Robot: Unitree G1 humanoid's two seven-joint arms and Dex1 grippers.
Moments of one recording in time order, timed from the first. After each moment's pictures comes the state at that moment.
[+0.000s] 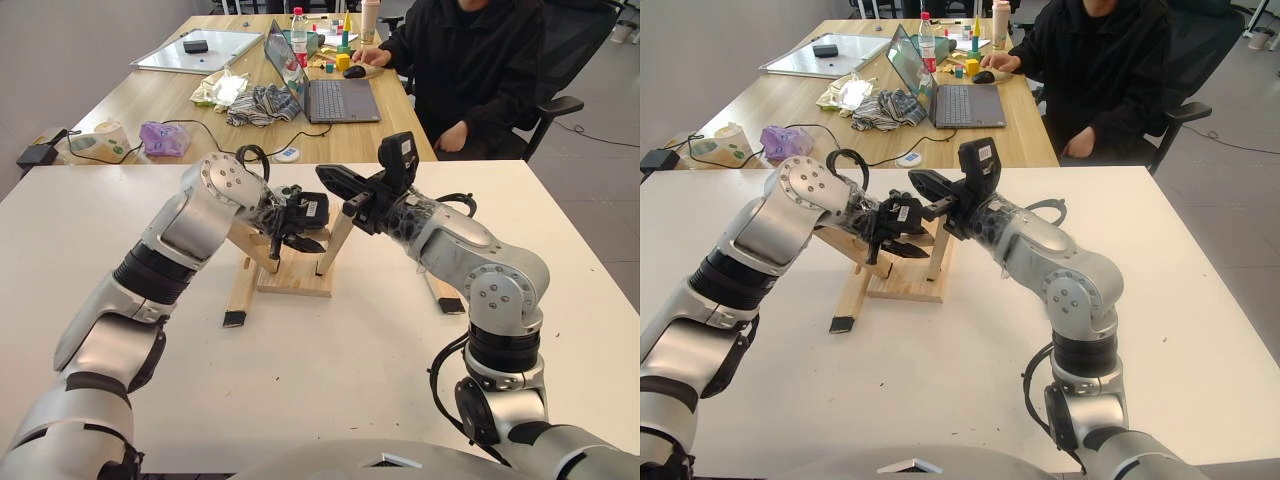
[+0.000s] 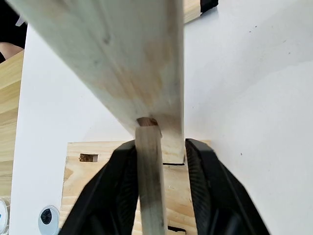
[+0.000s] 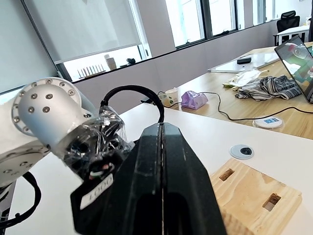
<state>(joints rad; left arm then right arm) -0.86 0.62 -0.43 0.04 0.02 0.53 -1.32 -0.51 -0.10 0.03 -0.43 0.71 0.98 0.17</state>
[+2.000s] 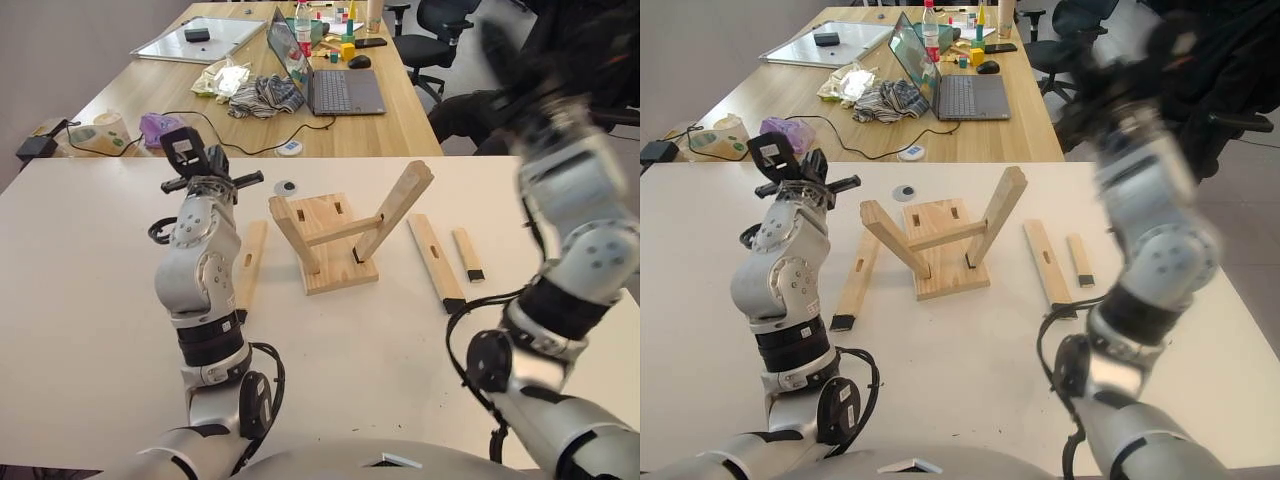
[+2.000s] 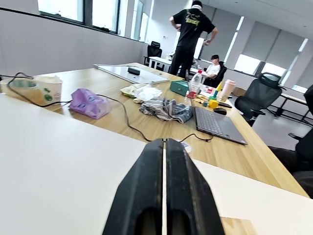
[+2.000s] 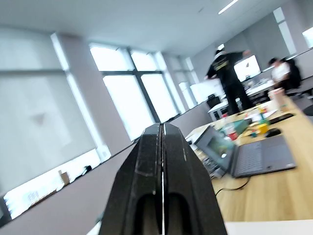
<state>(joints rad) -0.50 -0.06 0.34 -0.33 -0.16 0.79 0.21 -0.75 -0.21 -0.54 -0.31 0.91 0.83 -0.04</state>
